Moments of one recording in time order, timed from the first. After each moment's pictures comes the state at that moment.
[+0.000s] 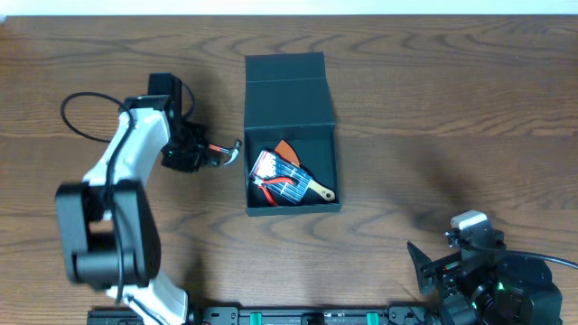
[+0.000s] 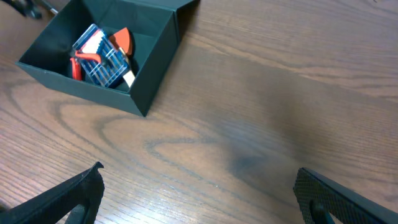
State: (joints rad) left arm 0.02 1.79 1.25 -0.90 0.17 -1.22; right arm 0.31 0.30 0.79 -1.14 -0.05 0.00
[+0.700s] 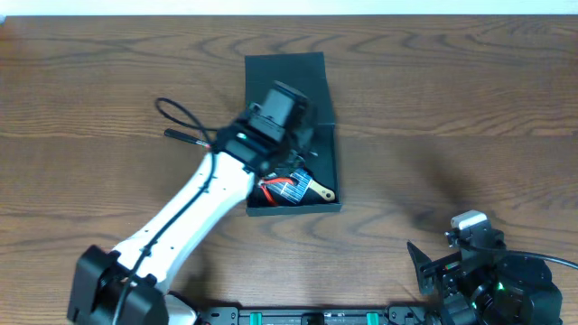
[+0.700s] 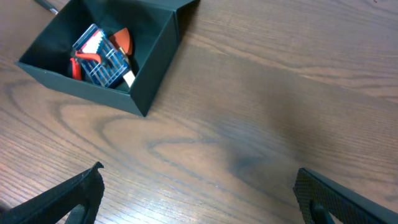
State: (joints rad) left arm -0.60 1.58 1.25 -0.68 0.09 -1.55; right arm 0.31 0.30 0.79 -1.14 -0.05 0.00
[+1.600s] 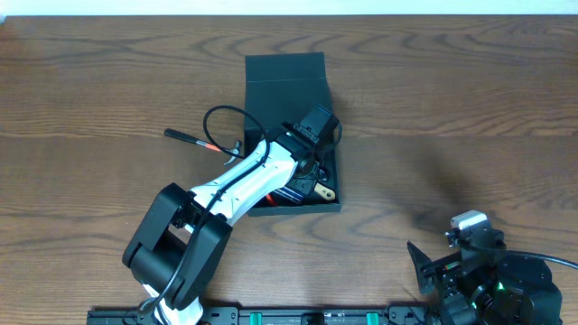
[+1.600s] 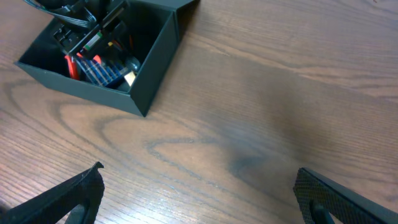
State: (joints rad) left arm -0.67 1.87 1.26 -0.67 0.06 -1.83; right arm 0.31 0.30 0.79 -1.14 -0.05 0.00
